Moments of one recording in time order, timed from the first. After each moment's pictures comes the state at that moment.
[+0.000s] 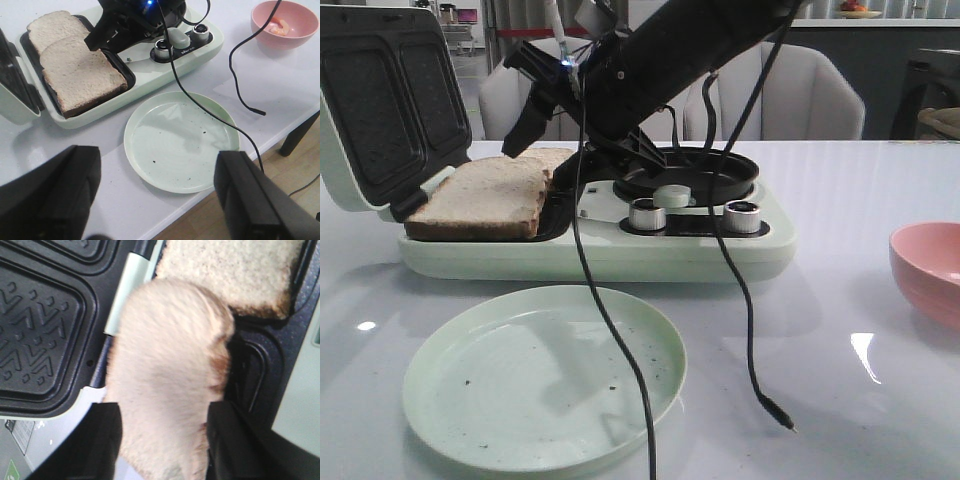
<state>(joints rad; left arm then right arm) -0.81 0.60 -0.72 0.21 0.77 -0.24 0.46 2.14 -1.70 1.00 0.55 -0.35</state>
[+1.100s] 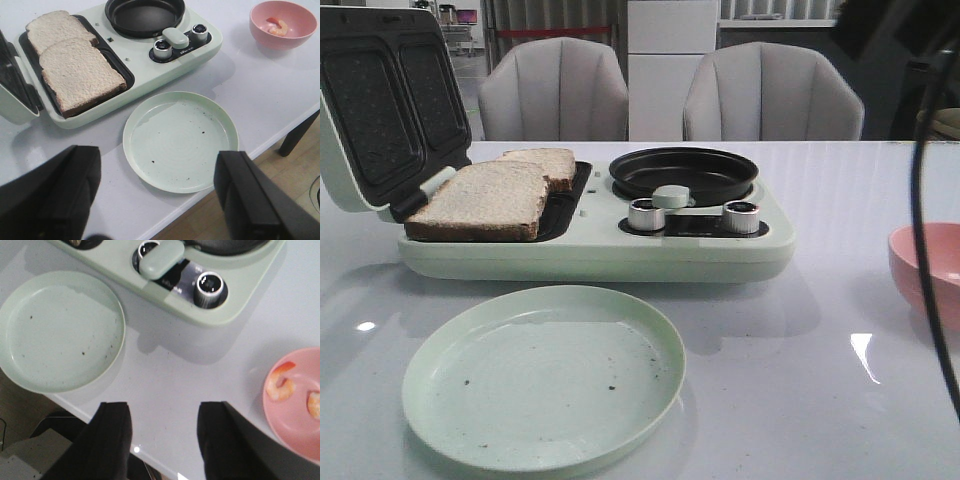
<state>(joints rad) -0.81 0.60 -0.72 0.21 0.77 -0.24 0.47 1.12 -1.04 0.01 0.89 0.02</state>
